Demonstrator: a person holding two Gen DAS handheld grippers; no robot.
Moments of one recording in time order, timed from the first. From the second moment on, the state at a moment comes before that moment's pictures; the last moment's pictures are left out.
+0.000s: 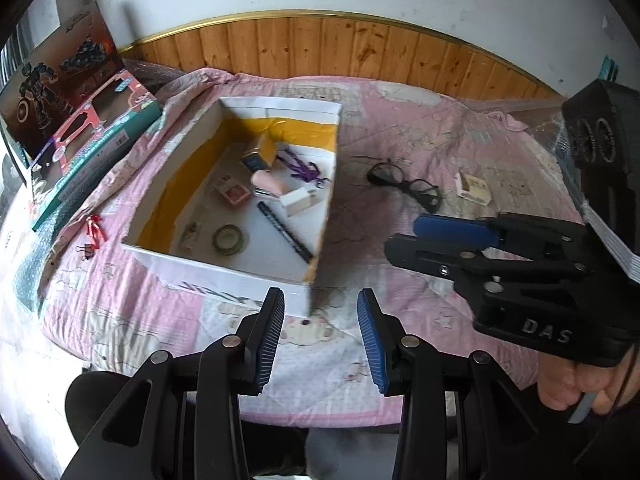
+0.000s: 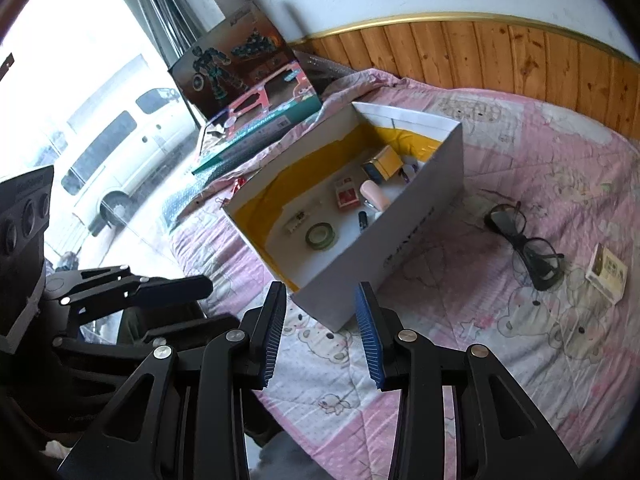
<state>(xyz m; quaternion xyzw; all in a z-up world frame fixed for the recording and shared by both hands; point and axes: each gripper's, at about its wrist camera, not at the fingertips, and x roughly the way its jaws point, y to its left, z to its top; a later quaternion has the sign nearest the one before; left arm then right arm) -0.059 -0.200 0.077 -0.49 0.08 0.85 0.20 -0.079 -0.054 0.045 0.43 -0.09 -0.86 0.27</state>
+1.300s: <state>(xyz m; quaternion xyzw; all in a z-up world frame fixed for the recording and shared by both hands) -0.149 -0.005 -0.017 -0.56 0.01 0.80 0.24 -0.138 0.215 -0.048 0.47 -0.22 -0.86 0.05</state>
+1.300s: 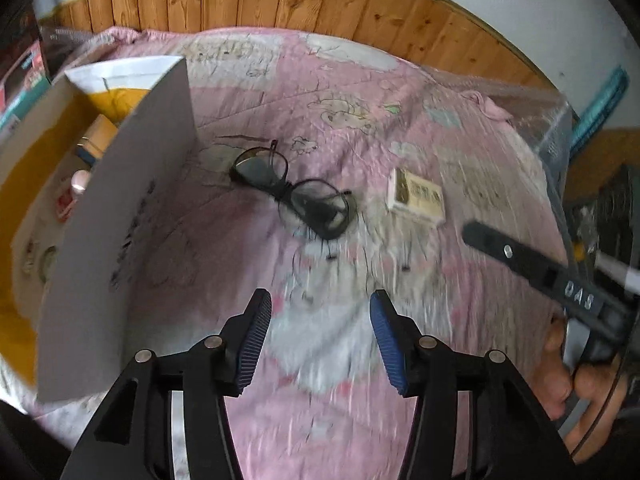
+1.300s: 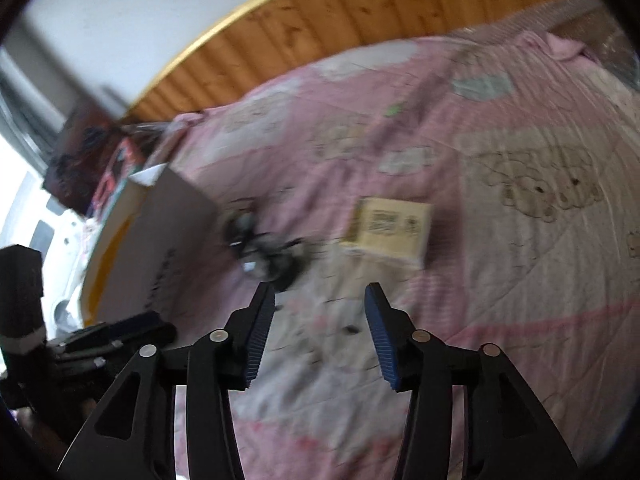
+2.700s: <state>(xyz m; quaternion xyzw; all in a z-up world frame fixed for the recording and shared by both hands) -0.272 0.060 -0.112 -0.54 0.05 0.82 0.17 -0.215 0.242 -0.105 0.47 -0.13 -0.87 -0.04</state>
